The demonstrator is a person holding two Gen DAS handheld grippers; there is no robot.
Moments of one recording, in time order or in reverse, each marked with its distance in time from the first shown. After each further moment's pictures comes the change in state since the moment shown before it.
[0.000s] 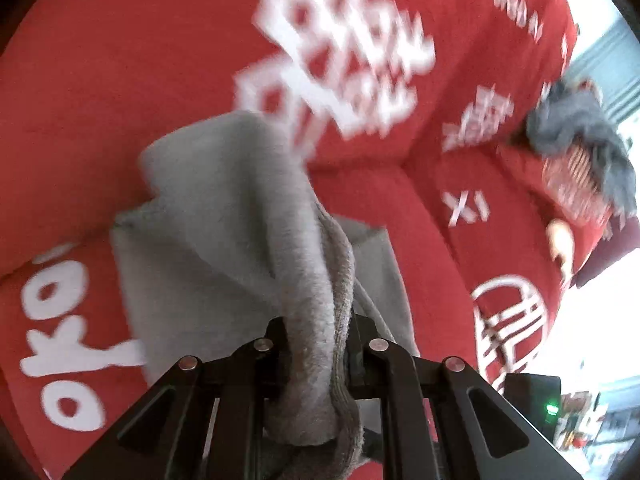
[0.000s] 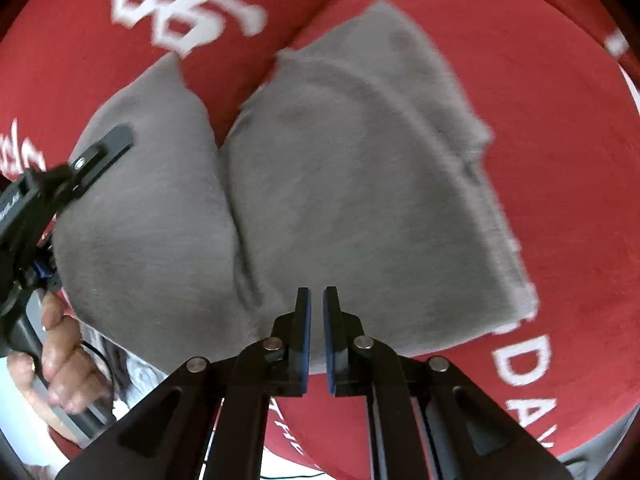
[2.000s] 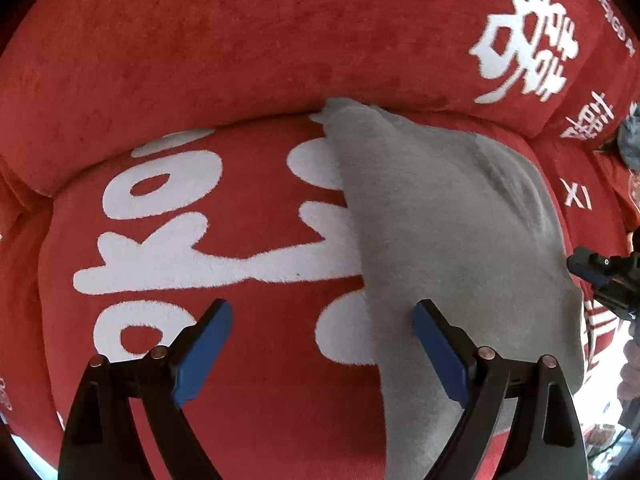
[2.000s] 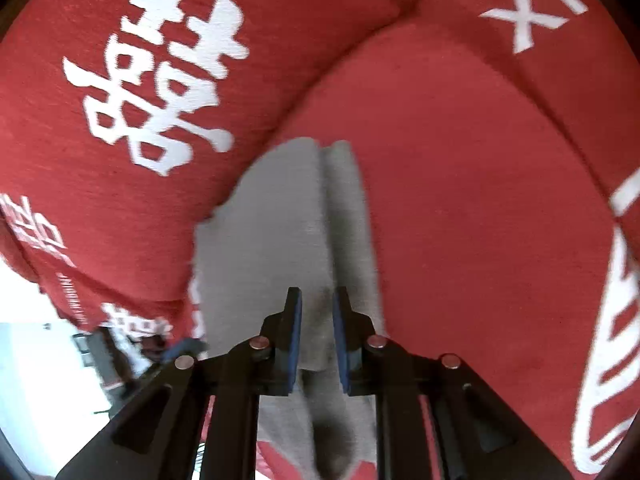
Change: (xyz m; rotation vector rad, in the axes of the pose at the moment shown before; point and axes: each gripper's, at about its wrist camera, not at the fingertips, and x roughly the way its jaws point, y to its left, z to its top) left arm -0.019 0.130 -0.092 -0.199 0.021 0.235; right arm -0.035 -0.011 0.110 -0.116 -0.018 0.054
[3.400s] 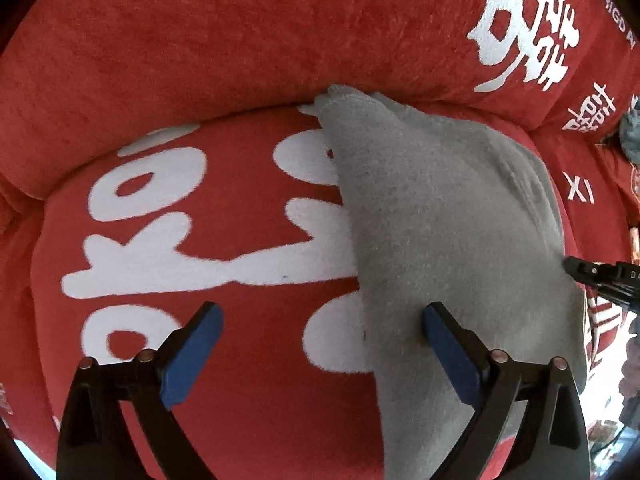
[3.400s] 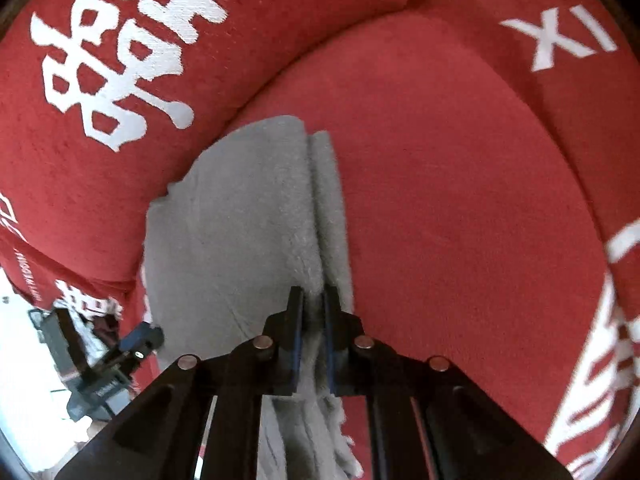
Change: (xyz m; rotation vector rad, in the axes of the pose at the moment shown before) left arm 0.015 -0.007 -0.004 0.029 0.012 0.008; right arm 0.018 0.011 -0.004 -0.088 0.041 -0.261
